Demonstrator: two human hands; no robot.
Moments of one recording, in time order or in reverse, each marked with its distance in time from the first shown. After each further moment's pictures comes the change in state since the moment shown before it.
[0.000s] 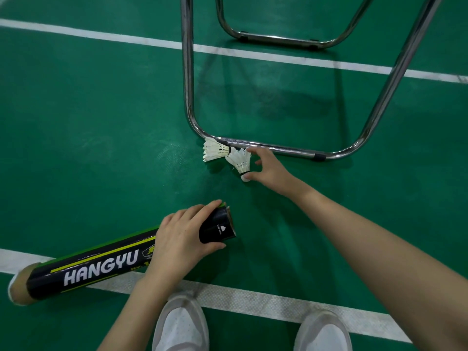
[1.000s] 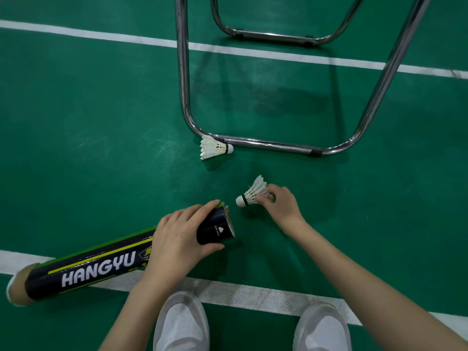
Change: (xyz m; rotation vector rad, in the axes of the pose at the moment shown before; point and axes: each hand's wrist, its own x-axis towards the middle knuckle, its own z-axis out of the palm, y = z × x) left_hand -0.009 0.003 -0.005 -0.011 -0.001 0.005; right_hand -0.068 0.026 0.033 0.022 0.224 0.243
